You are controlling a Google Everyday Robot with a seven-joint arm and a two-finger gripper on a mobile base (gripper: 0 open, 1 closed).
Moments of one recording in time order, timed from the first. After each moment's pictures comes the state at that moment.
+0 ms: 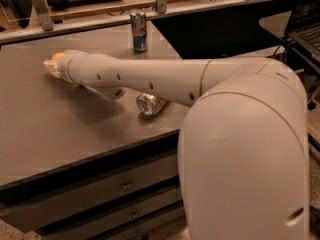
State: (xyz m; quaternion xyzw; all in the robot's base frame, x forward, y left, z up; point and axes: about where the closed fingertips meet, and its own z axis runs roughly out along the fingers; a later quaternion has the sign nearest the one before) arm 0.733 0.314 0.850 -0.33 0.70 0.24 0.58
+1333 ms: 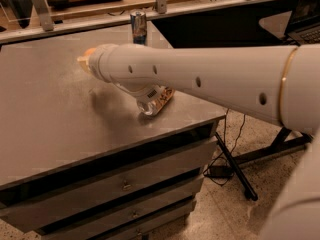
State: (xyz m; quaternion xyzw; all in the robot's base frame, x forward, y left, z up) arm 0.693 0.188 0.887 -0.32 0.73 0.14 0.58
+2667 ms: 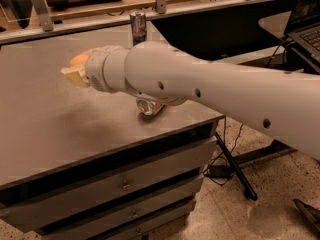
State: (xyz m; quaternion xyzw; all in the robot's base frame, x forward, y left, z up) arm 0.578 0.185 0.931 -0.41 0.69 0.22 0.56
